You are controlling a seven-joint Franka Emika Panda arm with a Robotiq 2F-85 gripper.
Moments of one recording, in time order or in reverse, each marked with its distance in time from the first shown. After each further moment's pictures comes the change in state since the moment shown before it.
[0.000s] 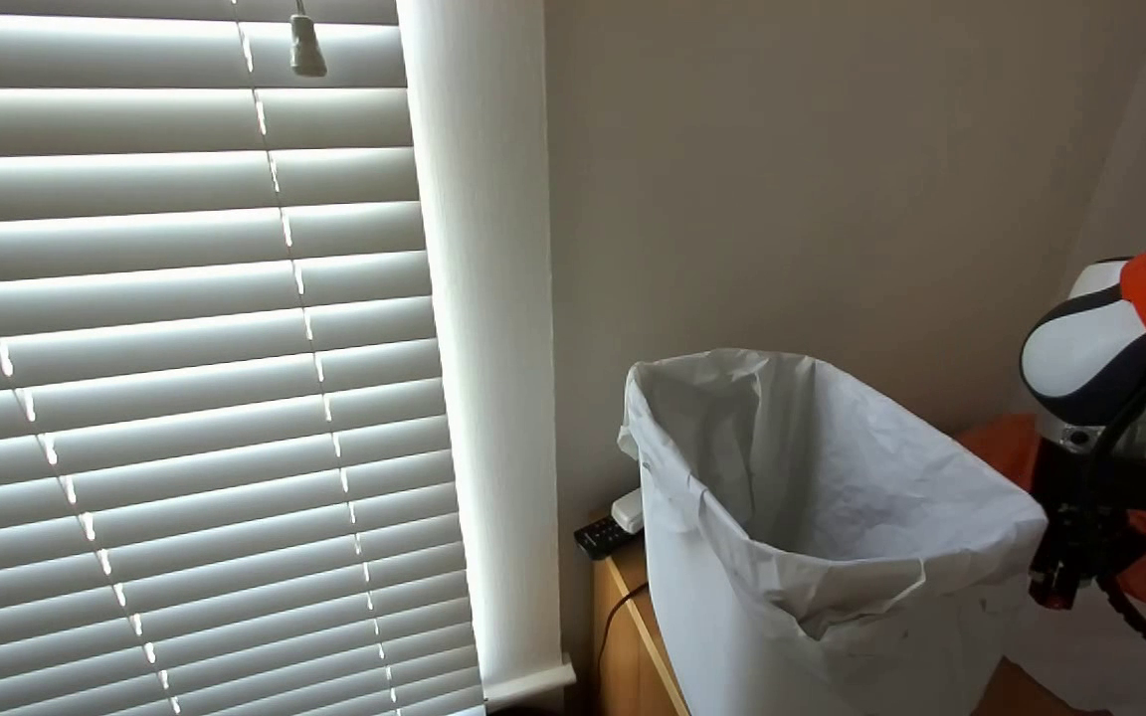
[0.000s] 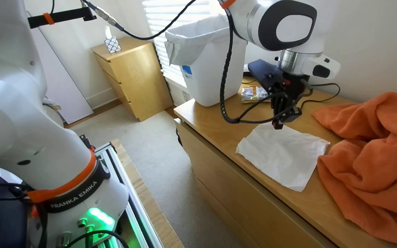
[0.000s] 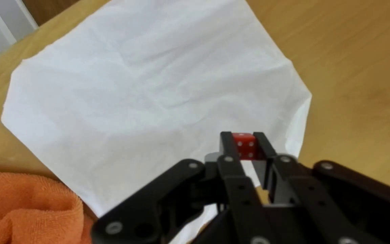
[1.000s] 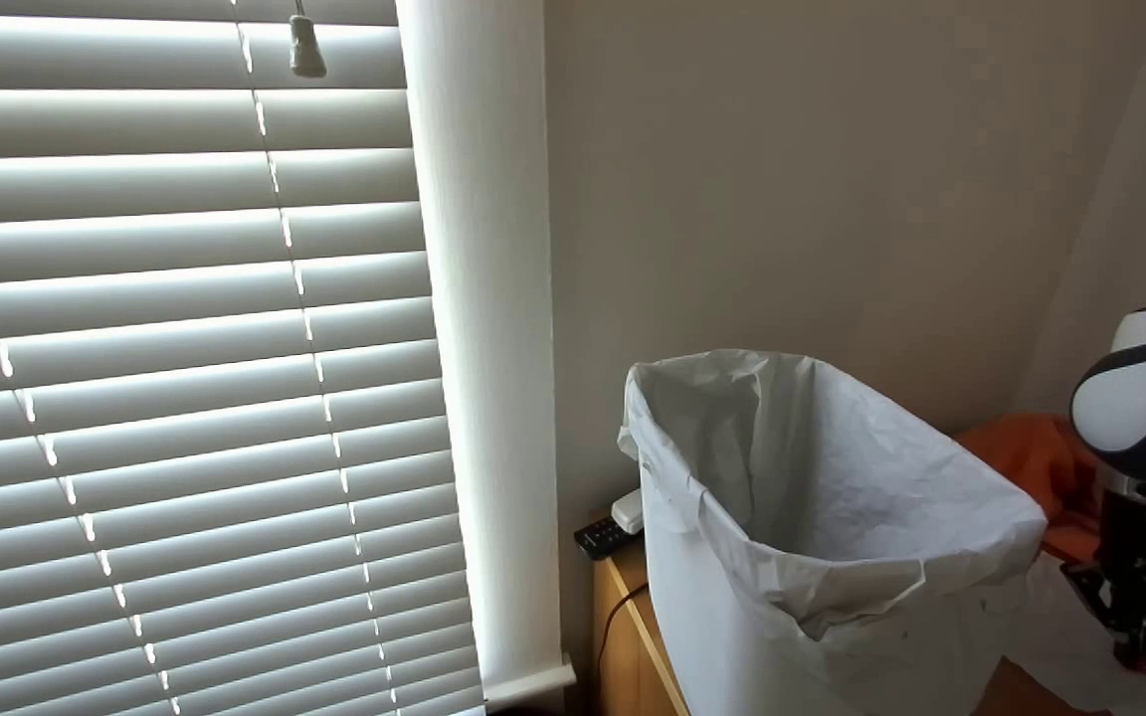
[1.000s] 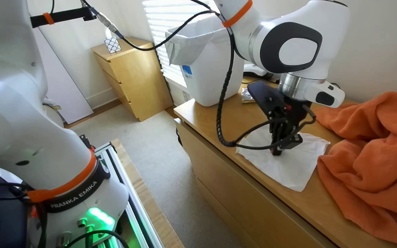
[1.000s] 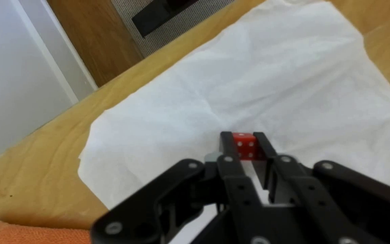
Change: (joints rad) arm -0.024 0.028 -0.060 -0.064 -0.070 0.000 -0.006
